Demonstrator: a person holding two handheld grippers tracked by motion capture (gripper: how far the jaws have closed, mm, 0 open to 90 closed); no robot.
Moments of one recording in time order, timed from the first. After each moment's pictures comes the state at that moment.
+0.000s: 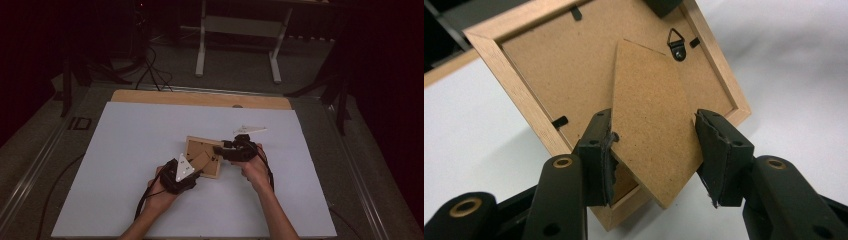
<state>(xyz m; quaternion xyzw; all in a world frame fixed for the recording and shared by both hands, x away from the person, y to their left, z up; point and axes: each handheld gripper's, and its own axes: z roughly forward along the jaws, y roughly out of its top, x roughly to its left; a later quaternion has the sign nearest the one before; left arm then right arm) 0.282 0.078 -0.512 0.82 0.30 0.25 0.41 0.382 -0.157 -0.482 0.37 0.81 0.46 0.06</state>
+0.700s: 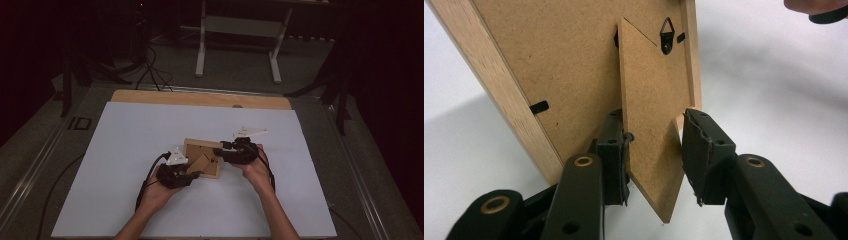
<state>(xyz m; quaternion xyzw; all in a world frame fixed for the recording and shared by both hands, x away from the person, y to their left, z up) 0.297 0.092 -0.505 0.82 0.35 0.10 0.44 0.369 -0.156 -0.471 0.33 0.82 0.47 0.08</state>
